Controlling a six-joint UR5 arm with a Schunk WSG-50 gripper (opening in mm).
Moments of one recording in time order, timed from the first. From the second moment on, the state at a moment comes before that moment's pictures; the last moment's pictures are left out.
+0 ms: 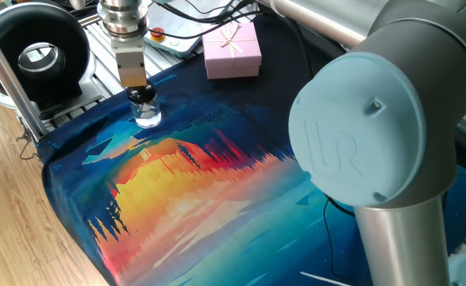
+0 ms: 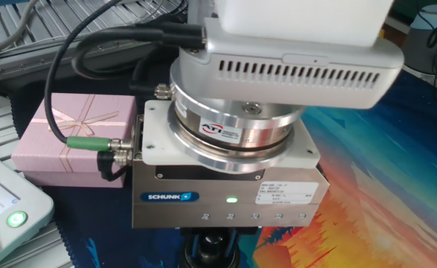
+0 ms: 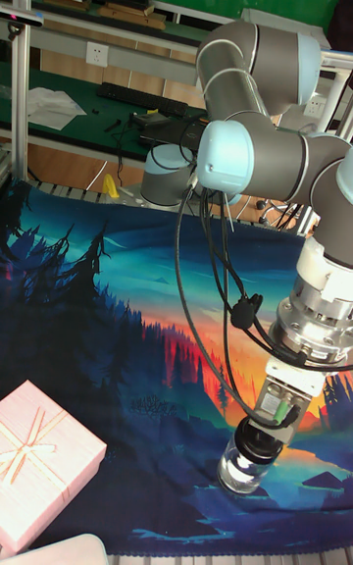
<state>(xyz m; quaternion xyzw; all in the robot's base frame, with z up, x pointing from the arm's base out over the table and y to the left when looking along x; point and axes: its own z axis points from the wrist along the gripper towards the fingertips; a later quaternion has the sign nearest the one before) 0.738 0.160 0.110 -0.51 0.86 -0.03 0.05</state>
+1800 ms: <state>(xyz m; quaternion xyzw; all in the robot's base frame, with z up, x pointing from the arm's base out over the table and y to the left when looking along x) 0.742 0.145 0.110 -0.33 0.94 -0.03 0.04</state>
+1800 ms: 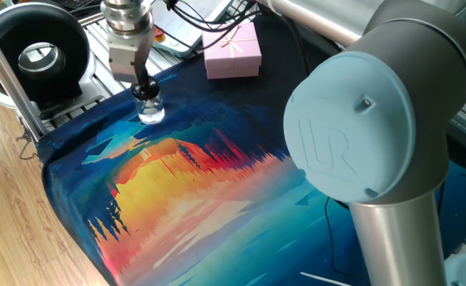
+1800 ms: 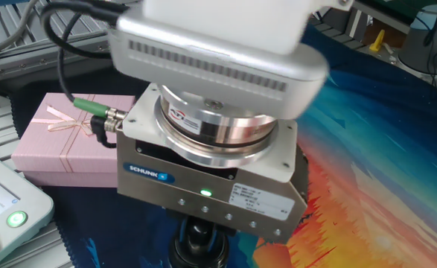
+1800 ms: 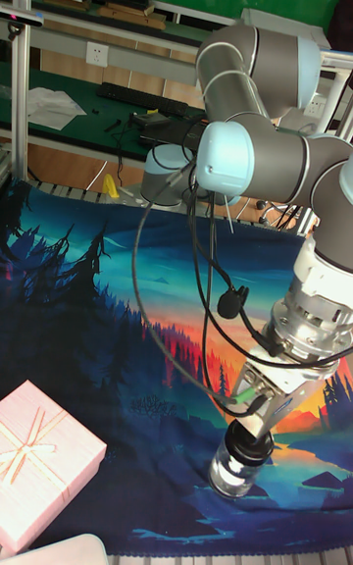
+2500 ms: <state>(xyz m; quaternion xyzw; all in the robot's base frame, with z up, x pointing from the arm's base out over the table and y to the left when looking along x) 0.748 0.139 0.111 -0.17 0.98 -0.03 0.05</state>
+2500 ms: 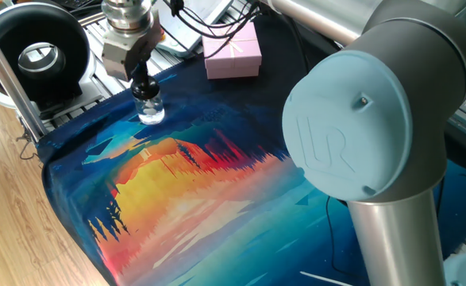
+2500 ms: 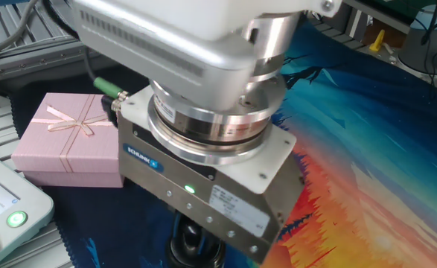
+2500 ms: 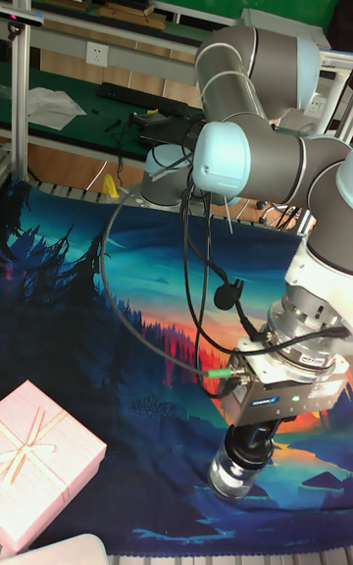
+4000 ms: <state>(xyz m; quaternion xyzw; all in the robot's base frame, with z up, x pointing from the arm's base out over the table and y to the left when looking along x) 0.749 0.143 0.117 -0.19 0.98 -0.02 0.05</state>
